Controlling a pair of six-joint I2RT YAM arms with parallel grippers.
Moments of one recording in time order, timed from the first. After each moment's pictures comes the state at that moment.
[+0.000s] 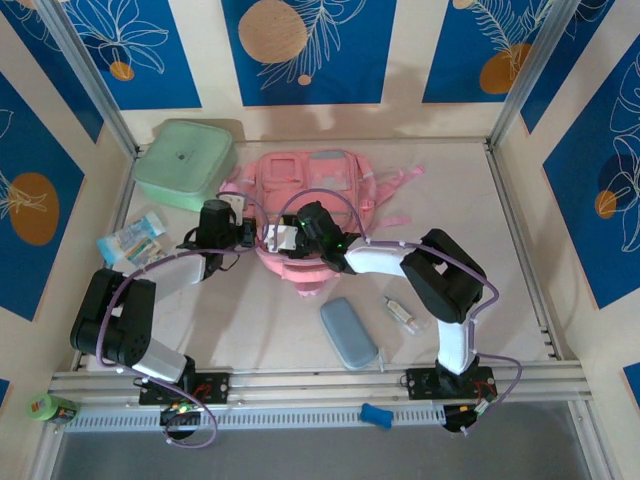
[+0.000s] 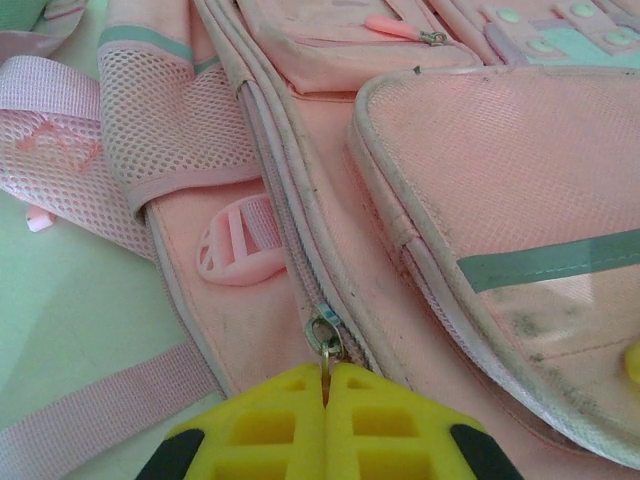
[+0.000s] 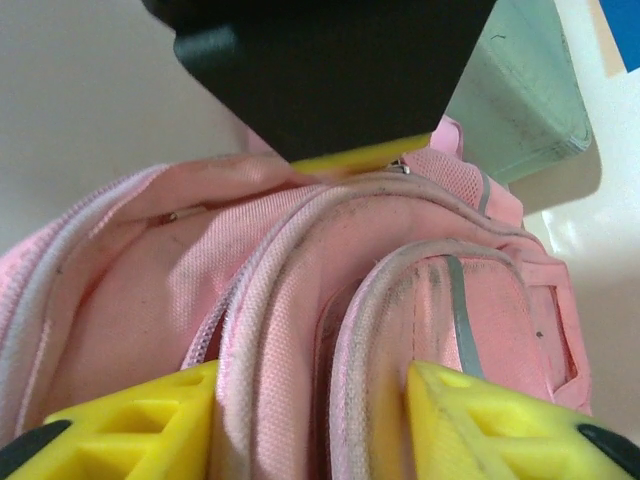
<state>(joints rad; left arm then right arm) -0.30 1.50 0.72 0.19 0.10 -0.21 0.80 1.91 1.13 0.27 -0.05 -0.89</state>
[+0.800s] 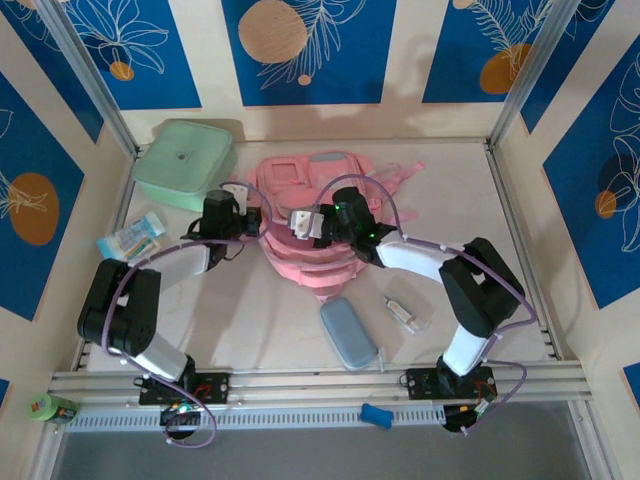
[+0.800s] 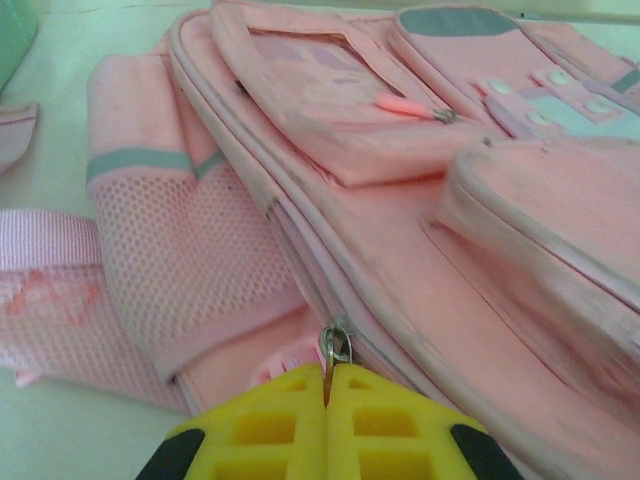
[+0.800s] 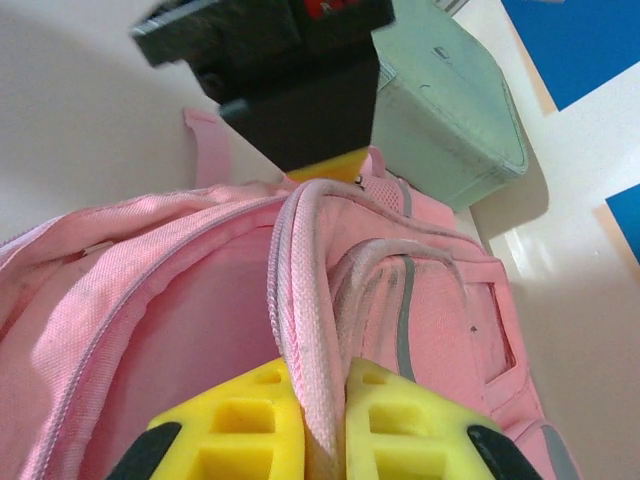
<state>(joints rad) -0.30 1.58 0.82 0.22 0.12 -0.23 0.65 1.70 1.01 0.23 -0.32 -0.88</state>
